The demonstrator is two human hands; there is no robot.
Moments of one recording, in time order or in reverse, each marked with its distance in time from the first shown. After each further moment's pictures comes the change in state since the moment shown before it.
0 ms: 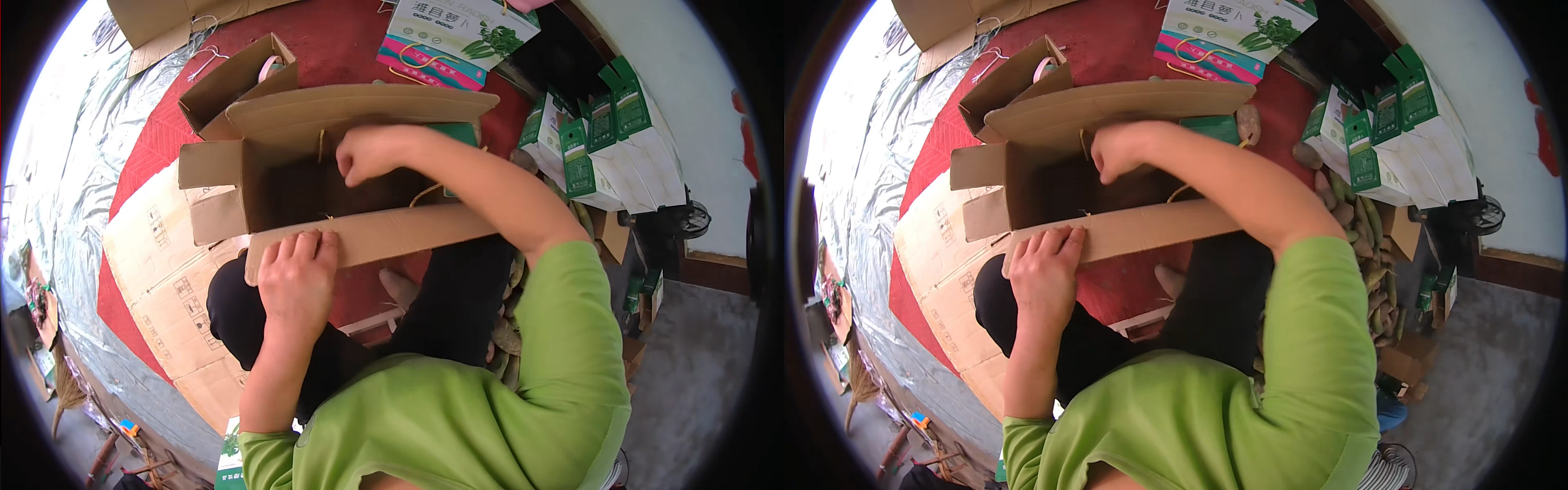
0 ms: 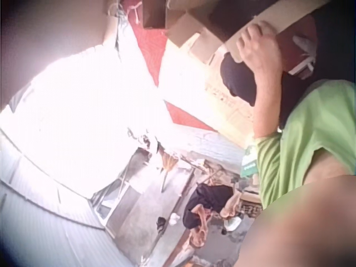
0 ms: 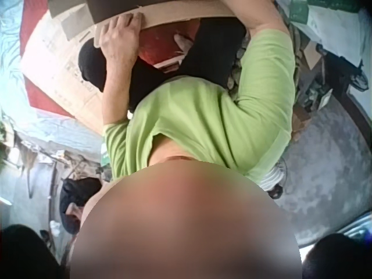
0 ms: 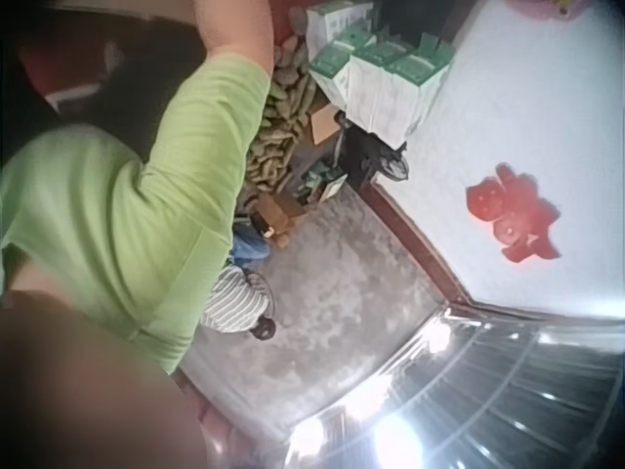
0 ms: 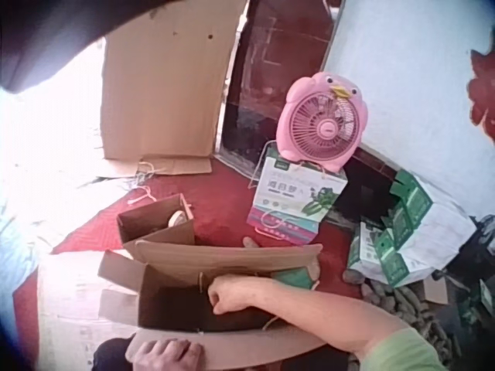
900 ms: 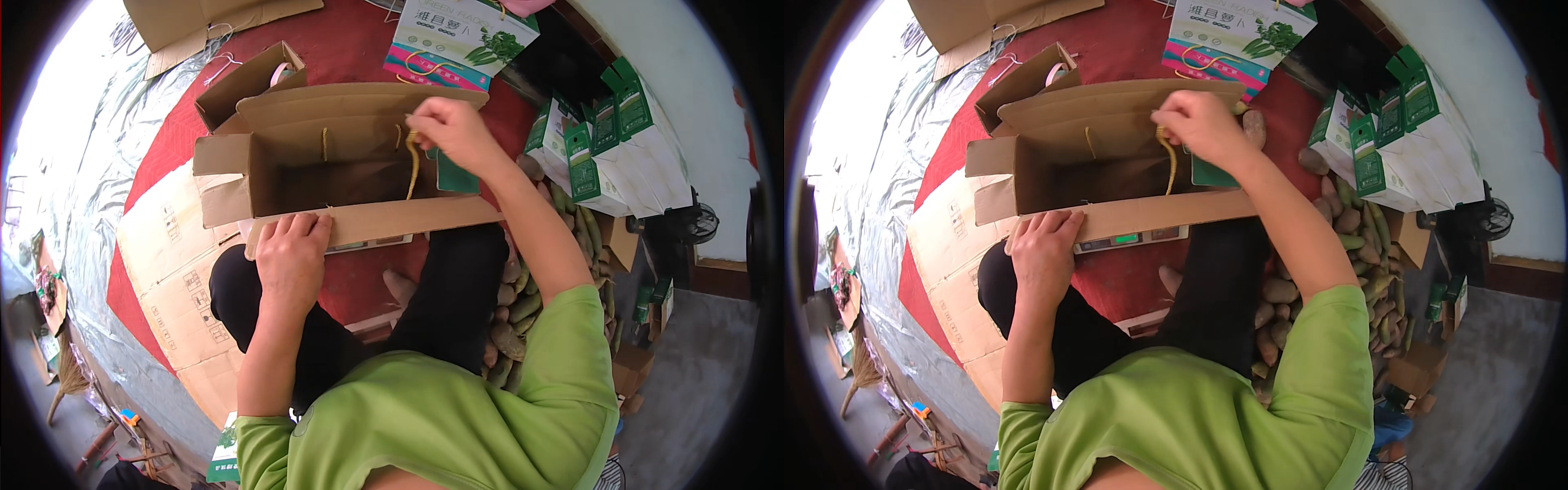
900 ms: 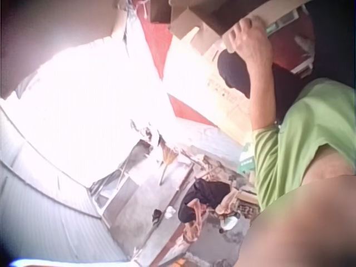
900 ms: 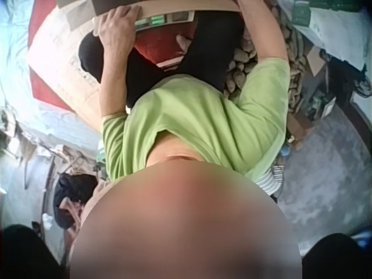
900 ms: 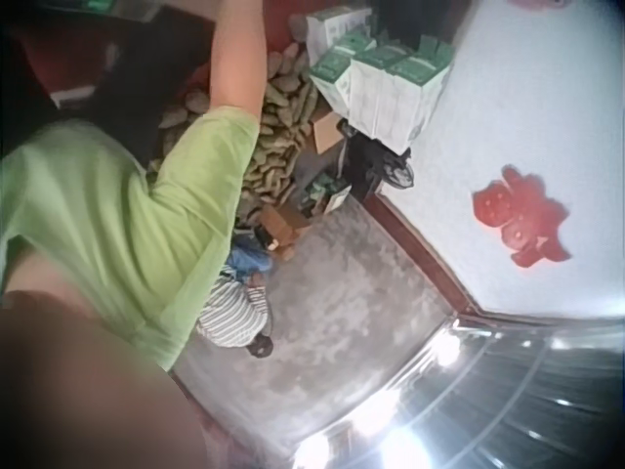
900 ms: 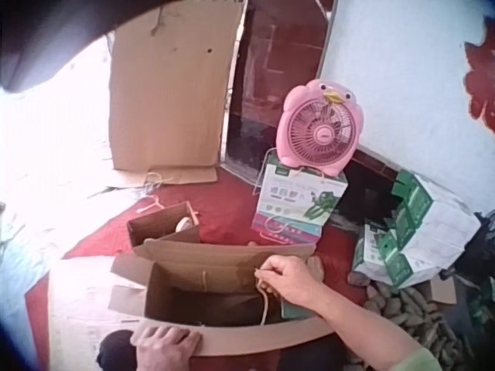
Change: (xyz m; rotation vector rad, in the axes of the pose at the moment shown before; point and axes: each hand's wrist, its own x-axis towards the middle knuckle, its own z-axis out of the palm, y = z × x) left_hand -0.001 0.004 0.001 0.021 0.092 0.006; right_hand -0.106 0.020 0.011 0.643 0.828 0.157
